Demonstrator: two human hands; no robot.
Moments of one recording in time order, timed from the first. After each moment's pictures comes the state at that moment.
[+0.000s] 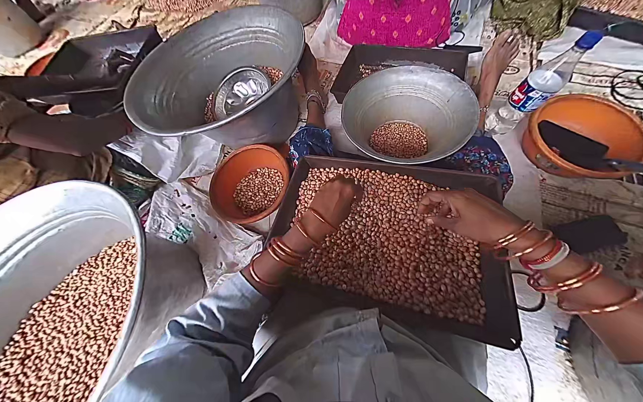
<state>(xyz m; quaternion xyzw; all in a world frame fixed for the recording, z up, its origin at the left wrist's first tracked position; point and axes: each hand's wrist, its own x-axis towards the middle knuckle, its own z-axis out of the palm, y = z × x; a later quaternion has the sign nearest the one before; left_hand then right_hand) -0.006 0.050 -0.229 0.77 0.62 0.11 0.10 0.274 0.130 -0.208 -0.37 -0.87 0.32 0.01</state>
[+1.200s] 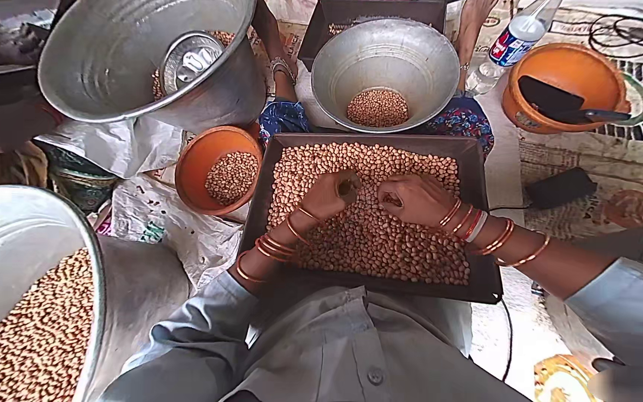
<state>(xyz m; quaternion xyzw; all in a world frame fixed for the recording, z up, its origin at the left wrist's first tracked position) 0.002 0.053 -0.267 0.69 0.58 0.22 0.36 0.241 0.106 -0.253 -0.31 -0.93 0.22 0.02</state>
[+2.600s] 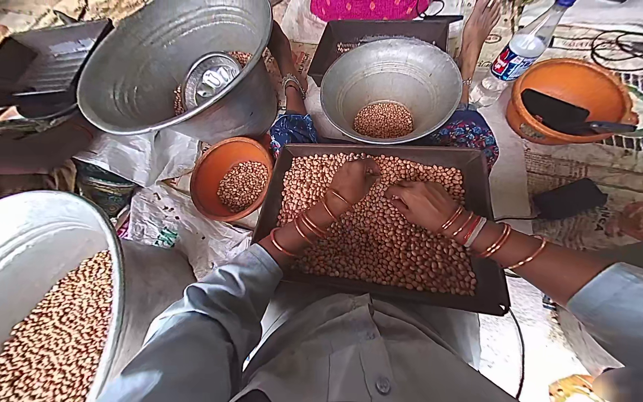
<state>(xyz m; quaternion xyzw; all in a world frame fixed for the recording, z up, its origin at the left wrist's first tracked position) 0.034 0.106 -0.264 0.70 0.64 0.17 0.27 0.244 0.112 -0.272 -0.33 -0.93 0.13 0.01</state>
